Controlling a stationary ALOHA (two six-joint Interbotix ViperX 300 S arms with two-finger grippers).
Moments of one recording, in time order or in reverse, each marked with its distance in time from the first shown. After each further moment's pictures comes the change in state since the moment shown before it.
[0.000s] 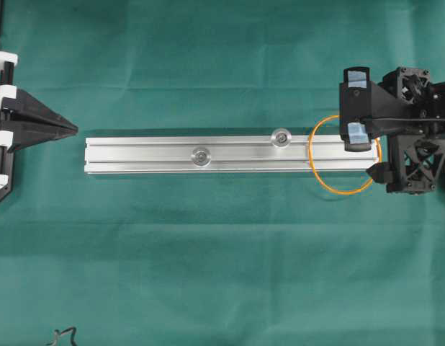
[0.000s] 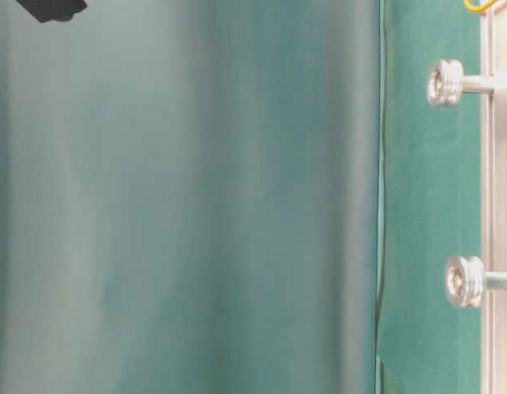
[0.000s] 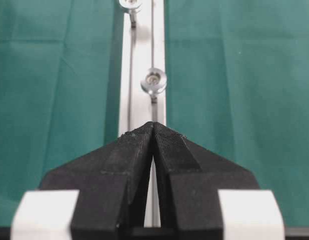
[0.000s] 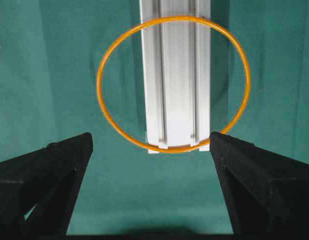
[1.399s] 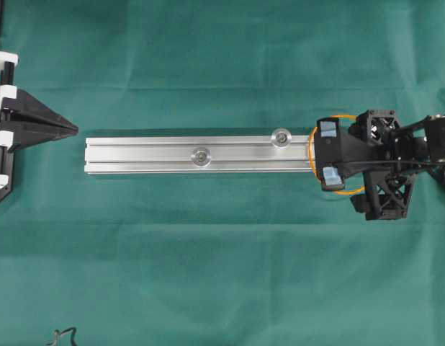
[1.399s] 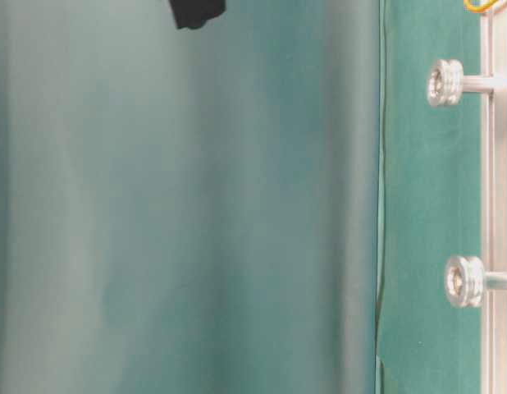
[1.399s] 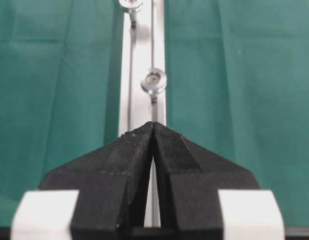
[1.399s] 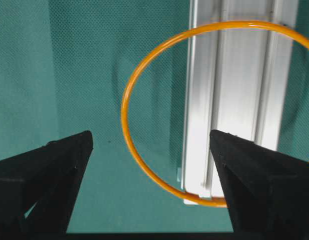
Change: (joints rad) left arm 0.002 0.002 0.000 0.000 0.000 0.000; right arm 0.092 0.173 0.176 0.028 -0.337 0.005
